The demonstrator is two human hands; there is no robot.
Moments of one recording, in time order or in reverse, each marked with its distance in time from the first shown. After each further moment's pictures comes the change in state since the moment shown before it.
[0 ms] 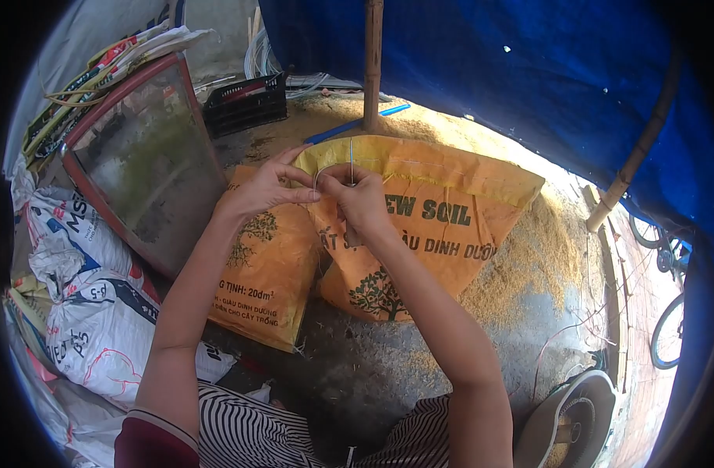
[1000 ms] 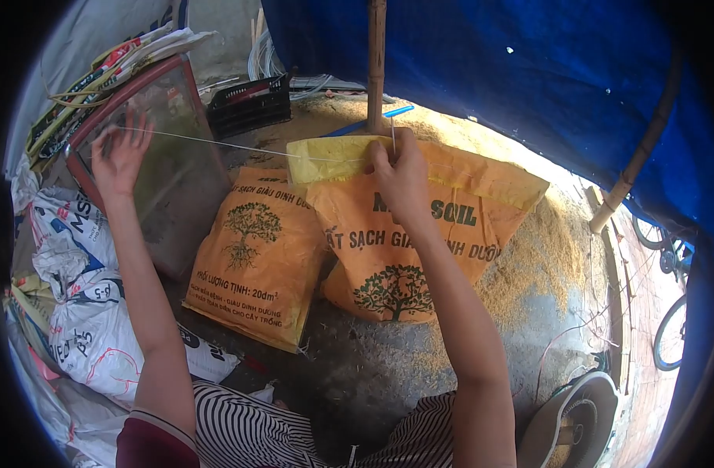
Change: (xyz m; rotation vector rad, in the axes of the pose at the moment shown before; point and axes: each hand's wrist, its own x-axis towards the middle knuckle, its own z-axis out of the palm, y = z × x) left_hand -0.095 -0.030 -0.208 -1.388 0.557 0.476; right_hand 0.011 -0.026 -0.036 -0.361 0.262 -0.321
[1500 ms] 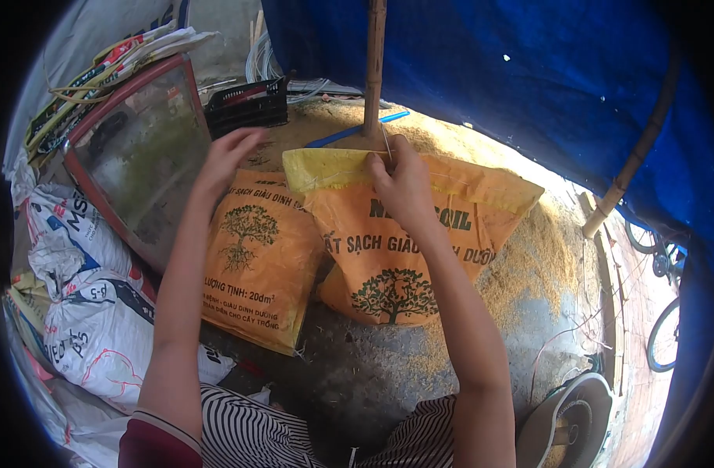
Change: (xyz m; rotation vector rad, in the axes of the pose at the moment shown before) left_hand -0.010 -0.166 0.015 1.286 -0.194 -0.185; right_hand -0.006 -0.017 -0.010 -0.131 -0.075 -0.019
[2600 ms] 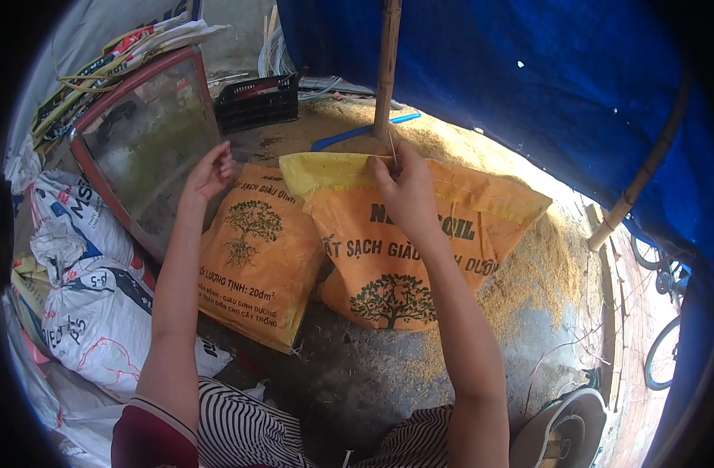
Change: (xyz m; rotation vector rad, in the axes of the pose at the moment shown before) left_hand 0.004 -0.086 -0.051 -0.924 0.108 -0.368; right_hand 0.003 0.016 0.006 0.037 0.015 -0.149
